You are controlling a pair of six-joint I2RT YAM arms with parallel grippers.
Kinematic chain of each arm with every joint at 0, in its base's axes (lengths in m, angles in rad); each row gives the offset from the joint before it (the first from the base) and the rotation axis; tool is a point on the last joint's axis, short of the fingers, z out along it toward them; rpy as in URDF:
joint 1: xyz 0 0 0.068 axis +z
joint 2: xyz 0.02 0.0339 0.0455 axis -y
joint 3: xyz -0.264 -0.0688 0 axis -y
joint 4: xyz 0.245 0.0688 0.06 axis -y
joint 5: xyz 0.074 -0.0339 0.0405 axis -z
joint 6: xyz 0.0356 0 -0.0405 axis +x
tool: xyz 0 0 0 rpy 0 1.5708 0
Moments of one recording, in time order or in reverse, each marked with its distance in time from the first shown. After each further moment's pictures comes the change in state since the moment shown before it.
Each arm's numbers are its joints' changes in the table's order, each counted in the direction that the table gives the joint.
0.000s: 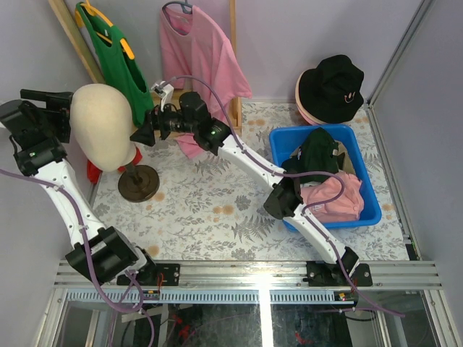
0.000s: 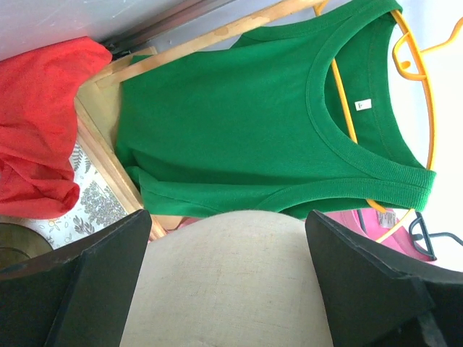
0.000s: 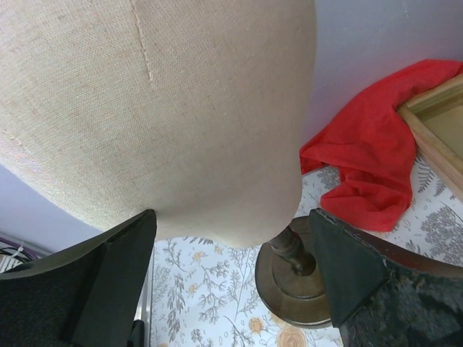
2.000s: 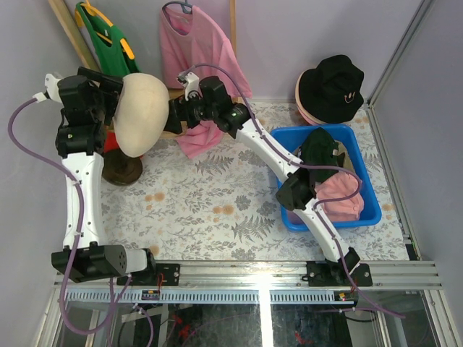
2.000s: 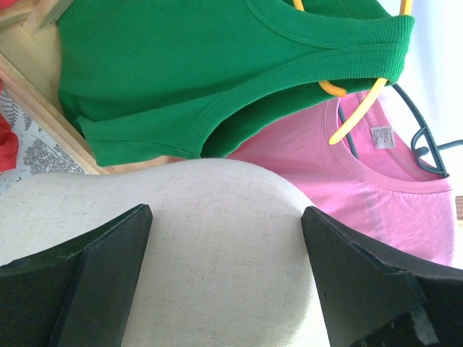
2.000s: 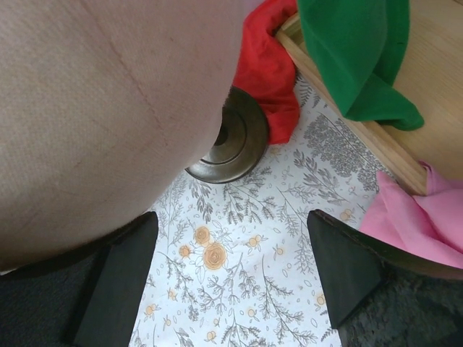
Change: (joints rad) left arm -0.517 -0.006 0.114 -0.105 -0.406 -0.010; right arm -0.124 0.118 -0.084 -0.321 0.039 -0.152
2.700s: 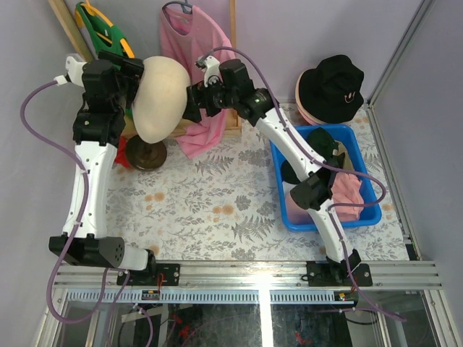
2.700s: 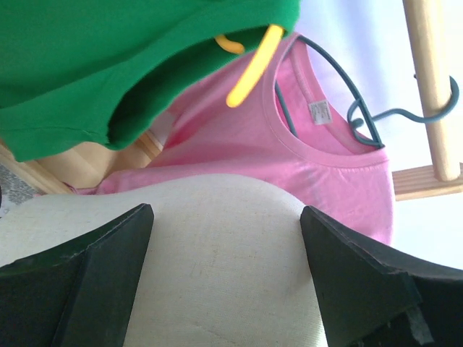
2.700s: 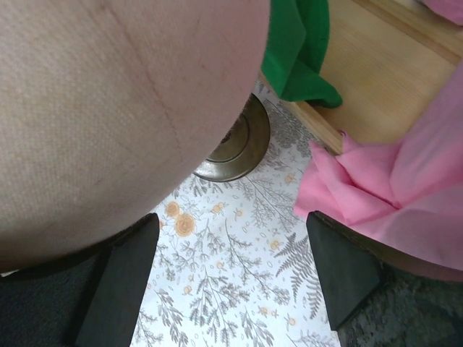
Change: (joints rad) left arm -0.204 -0.095 0.144 0.013 -0.154 -0.062; right arm -0.063 0.179 -0.058 -0.190 0.074 -0.097
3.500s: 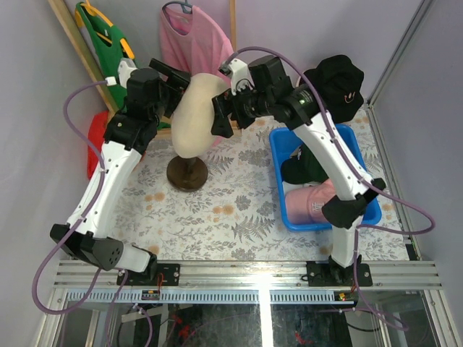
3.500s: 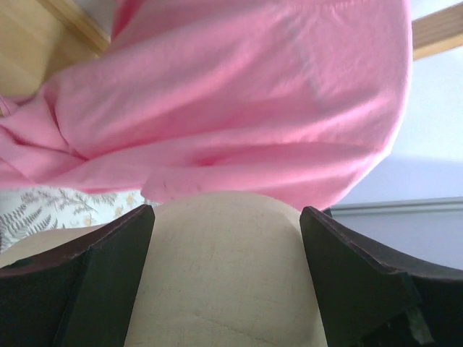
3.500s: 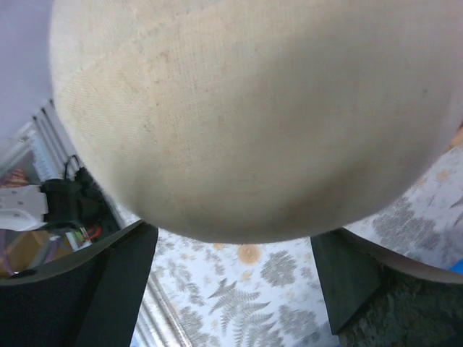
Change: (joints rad) left arm -0.291 -0.028 -0.041 0.003 -0.040 -0.040; right arm -0.014 0.376 -0.194 -0.391 0.024 -0.140
